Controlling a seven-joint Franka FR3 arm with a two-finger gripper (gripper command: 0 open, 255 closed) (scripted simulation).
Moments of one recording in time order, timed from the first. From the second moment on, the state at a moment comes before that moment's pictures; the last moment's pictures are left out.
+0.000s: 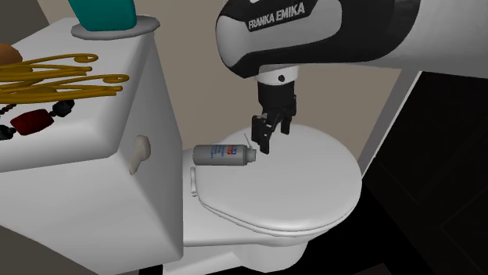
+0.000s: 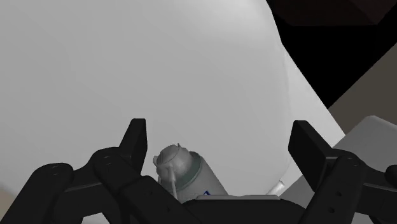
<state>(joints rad) 0.11 -0.10 -0.05 -2.02 -0.05 1.81 -0.53</state>
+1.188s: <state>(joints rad) 0.18 0.40 0.02 -1.66 -0.12 1.94 -0.78</state>
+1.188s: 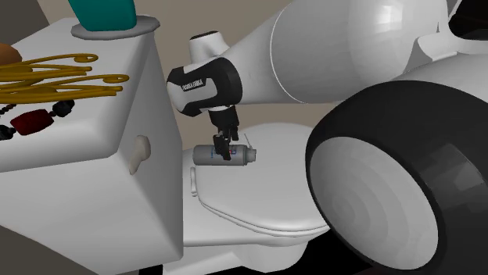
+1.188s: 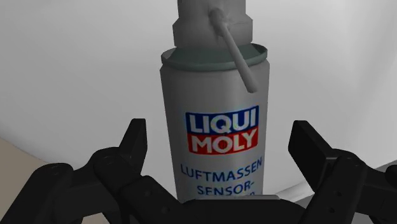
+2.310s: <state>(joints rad) 0.18 0.41 0.02 -1.68 -0.12 1.97 -0.78</state>
